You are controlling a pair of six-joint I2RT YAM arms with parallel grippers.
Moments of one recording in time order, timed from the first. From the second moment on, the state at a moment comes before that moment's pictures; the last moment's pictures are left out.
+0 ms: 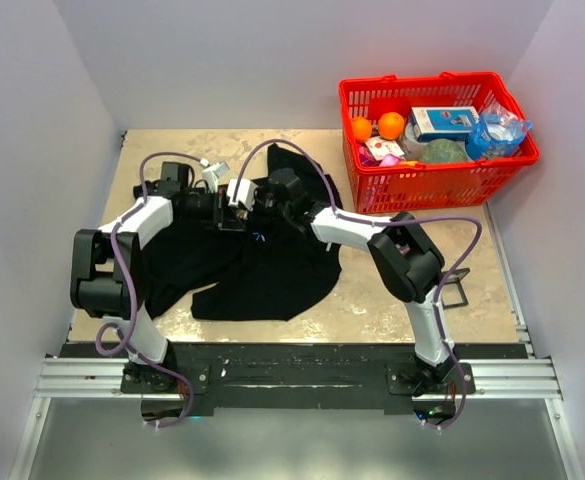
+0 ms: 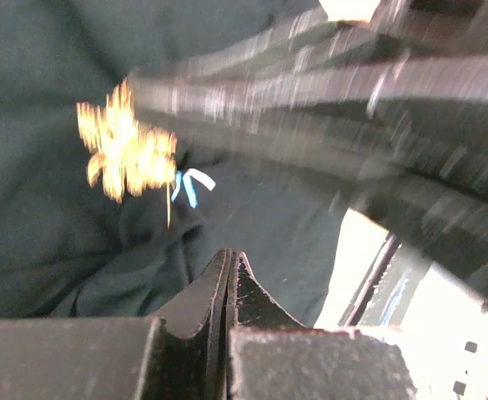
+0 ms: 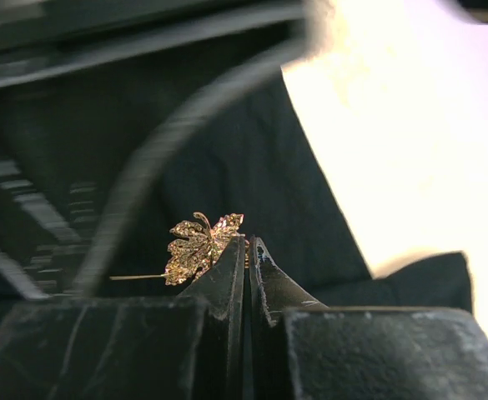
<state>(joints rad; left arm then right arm) -0.07 1.74 1.11 -0.37 0.88 -0.04 0.75 2.13 1.52 0.22 -0.30 -0.59</state>
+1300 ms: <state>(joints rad) -0.01 1.54 1.15 -0.42 0.75 -0.06 0.77 1.78 1.34 -0.12 -0.29 -0.43</state>
